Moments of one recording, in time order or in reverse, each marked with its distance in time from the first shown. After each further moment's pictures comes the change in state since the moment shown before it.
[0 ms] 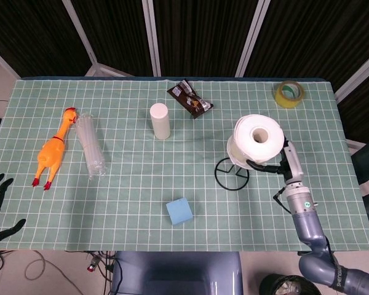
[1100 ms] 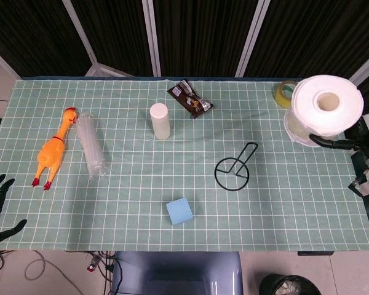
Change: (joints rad) left arm 0.000 -0.005 0.003 -0.005 -0.001 -0.004 0.014; right arm -0.172 0.637 0.230 -0.180 0.039 -0.196 0.182
